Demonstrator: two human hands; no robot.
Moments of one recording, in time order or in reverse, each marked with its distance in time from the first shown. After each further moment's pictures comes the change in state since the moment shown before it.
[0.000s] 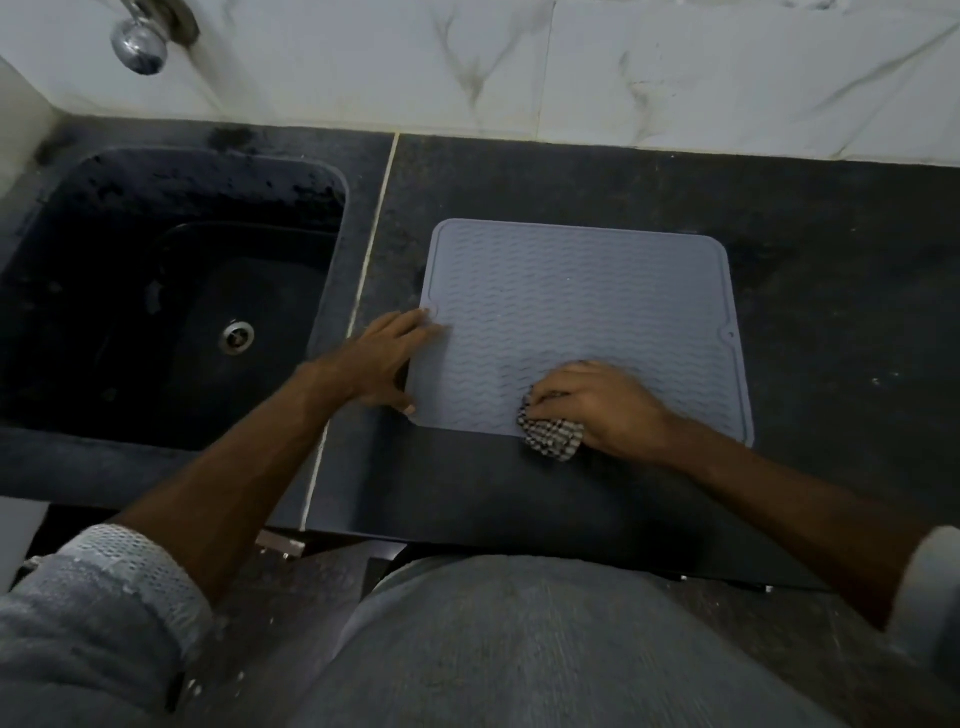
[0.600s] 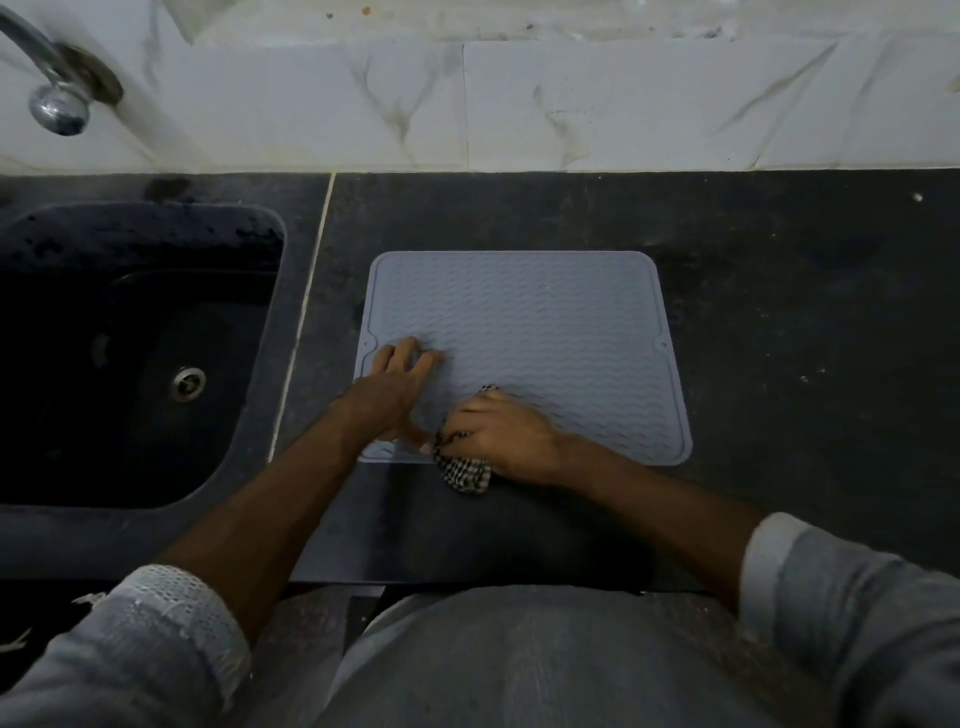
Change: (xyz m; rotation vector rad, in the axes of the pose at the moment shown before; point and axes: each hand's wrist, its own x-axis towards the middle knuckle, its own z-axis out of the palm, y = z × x) left_hand 0.041 0.084 0.004 0.051 -0.006 -0.114; right_hand 0.021 -0.006 0.025 -0.068 -0.026 -0.075
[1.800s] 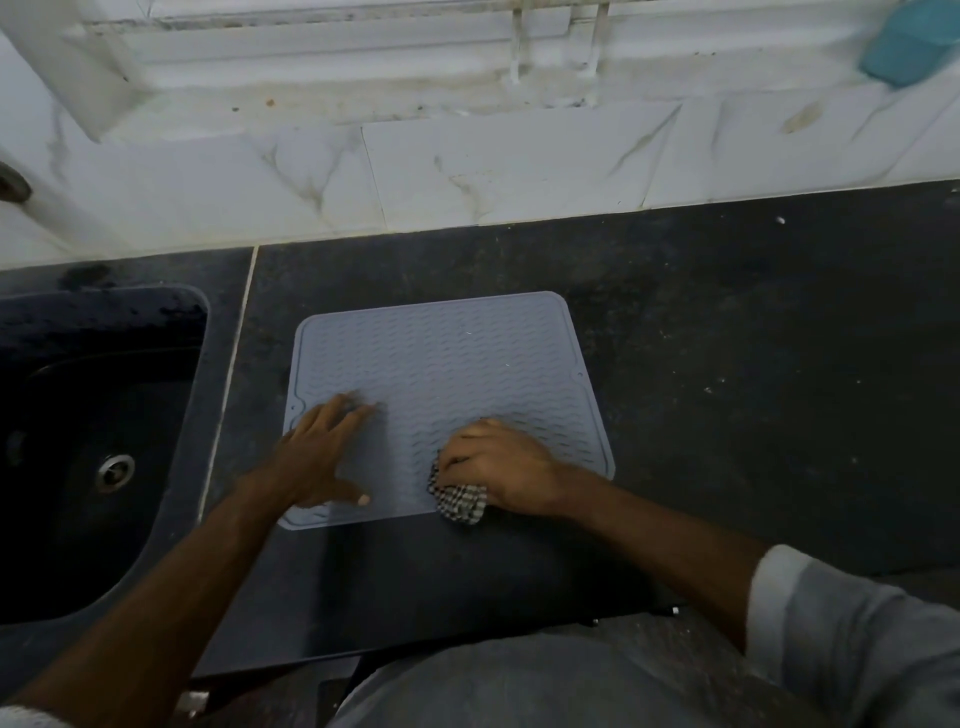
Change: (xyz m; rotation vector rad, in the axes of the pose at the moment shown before) left_hand -0.001 -0.006 0.002 0.010 0.050 0.049; right_hand -0.067 0.025 -0.026 0.042 0.024 0.180
